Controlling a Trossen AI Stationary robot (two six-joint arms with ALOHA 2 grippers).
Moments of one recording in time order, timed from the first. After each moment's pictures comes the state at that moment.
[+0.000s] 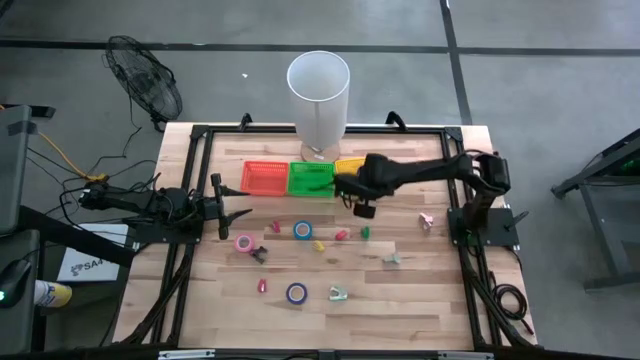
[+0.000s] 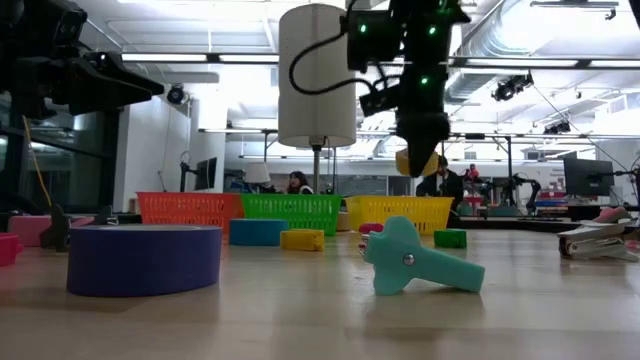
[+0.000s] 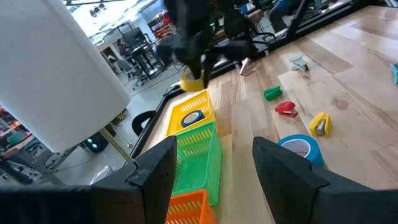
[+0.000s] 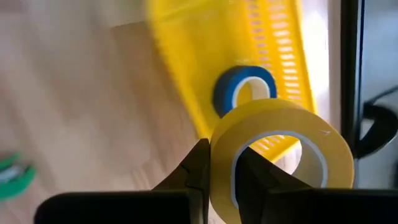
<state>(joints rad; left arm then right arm) -0.22 0.01 0.08 -0.12 -0.42 0.48 -0.13 1.80 1.36 -1.04 0.43 0.15</state>
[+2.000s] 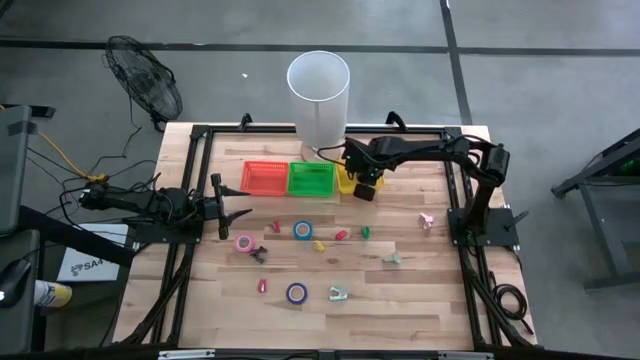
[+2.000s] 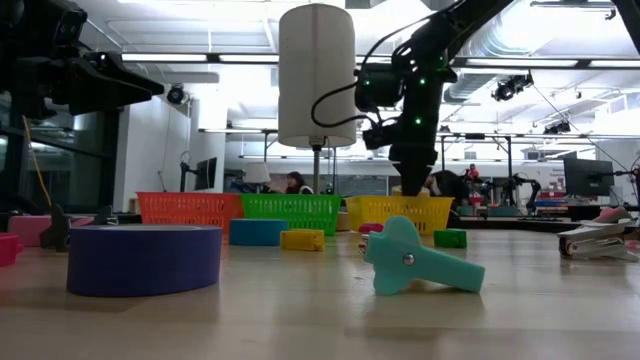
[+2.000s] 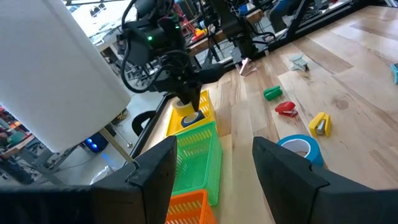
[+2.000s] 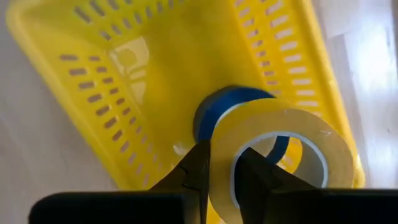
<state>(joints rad) -0.22 0.01 0.08 -0.12 -0.42 0.48 -0.40 1.82 1.23 -0.75 0.14 -0.09</state>
